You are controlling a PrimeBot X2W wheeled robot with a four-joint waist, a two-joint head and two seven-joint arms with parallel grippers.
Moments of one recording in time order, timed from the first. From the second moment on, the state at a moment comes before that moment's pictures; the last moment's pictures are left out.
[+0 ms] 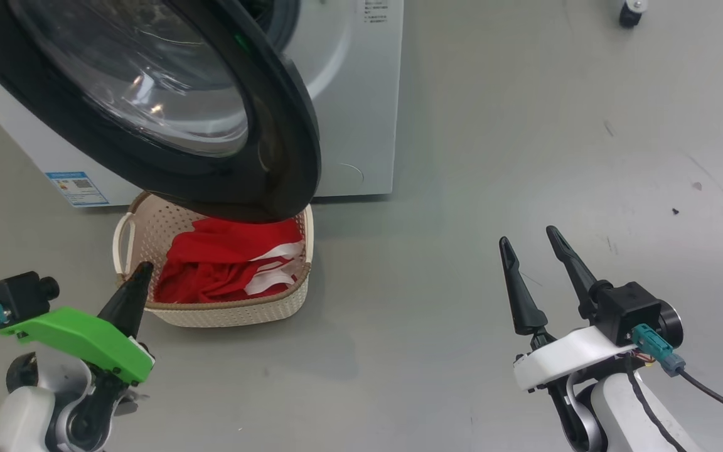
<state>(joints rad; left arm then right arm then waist) -0.23 0.26 -0.21 0.23 -1.03 -0.12 0.20 -0.15 -0.12 0.36 0.17 0.35 -0.05 -0.25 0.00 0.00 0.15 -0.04</state>
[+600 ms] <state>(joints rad) -0.07 0.32 -0.21 0.18 -0.73 -0.12 -0.20 -0.10 -0.10 0.36 0.16 0.34 -0.02 -0.25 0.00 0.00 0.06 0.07</state>
